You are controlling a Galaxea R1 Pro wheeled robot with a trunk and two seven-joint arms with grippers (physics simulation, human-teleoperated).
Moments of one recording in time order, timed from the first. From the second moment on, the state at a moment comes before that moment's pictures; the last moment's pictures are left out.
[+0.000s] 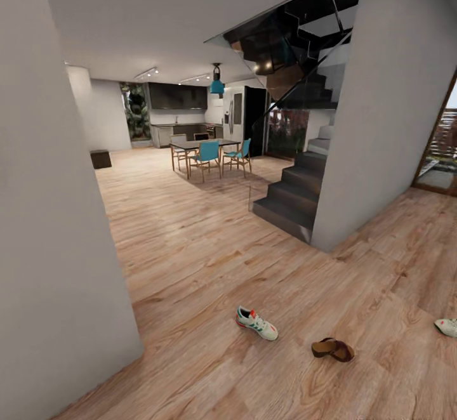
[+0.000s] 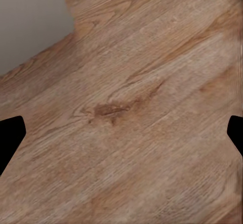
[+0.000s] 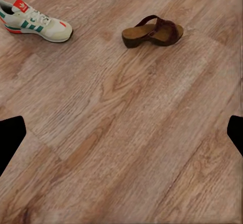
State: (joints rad) left arm -0.24 0.05 0.01 -0.24 0.00 -0.32 0.02; right arm -0.03 -0.16 -0.03 -0.61 -0.26 -0.24 0.00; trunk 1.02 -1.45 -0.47
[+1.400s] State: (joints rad) left arm -0.24 0.06 0.01 -0.24 0.00 -0.32 0.02; right arm -0.03 -0.16 -0.03 -0.61 -0.26 -0.24 0.00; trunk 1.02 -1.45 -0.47
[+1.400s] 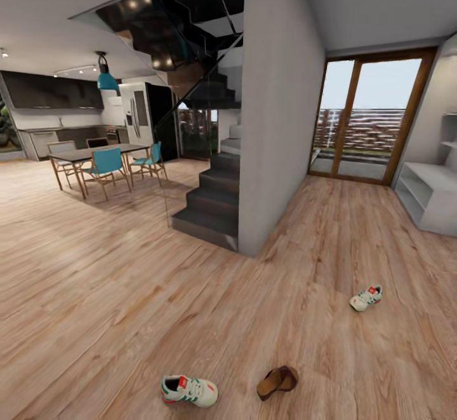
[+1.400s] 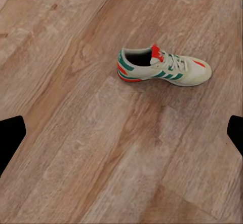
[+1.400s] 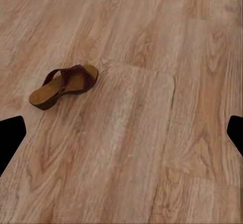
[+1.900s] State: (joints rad) left arm -0.24 0.06 0.01 -0.24 -0.01 -0.32 0.02; right arm -0.03 -0.16 -0.03 -0.61 -0.26 -0.24 0.00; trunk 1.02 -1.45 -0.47
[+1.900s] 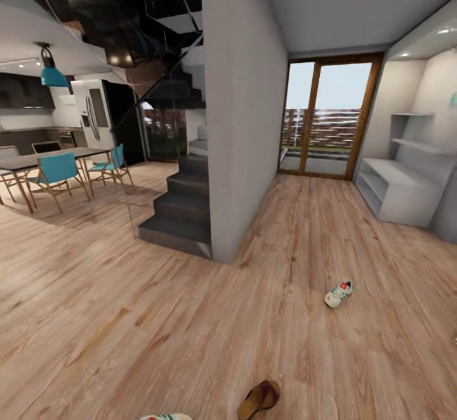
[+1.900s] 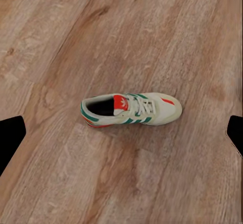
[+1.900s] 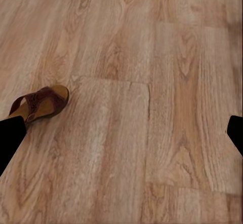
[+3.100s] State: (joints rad) left arm -0.24 0.06 0.01 -0.24 -0.01 -0.32 0.02; right arm -0.03 -0.16 -0.03 -0.61 -0.26 -0.24 0.01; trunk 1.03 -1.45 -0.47
